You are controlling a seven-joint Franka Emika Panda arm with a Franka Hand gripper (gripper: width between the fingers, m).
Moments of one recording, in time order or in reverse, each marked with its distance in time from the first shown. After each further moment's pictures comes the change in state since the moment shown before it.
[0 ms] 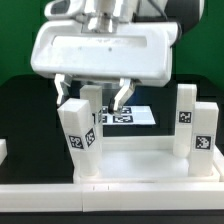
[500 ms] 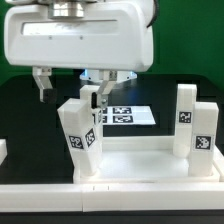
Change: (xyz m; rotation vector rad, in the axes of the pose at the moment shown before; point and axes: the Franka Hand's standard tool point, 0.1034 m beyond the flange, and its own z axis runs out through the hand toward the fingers) arm 0.015 0.016 0.003 -0.021 -0.443 0.069
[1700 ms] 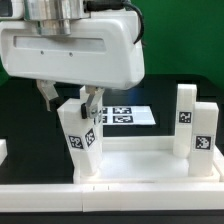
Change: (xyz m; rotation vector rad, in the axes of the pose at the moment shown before) arm -0.001 0.003 0.014 -0.004 -0.115 0.062
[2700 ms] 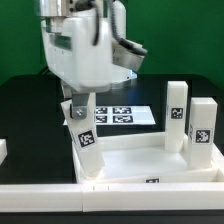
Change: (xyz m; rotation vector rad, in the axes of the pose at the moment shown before) arm -0.008 -0.002 0.002 0.049 0.099 0.807
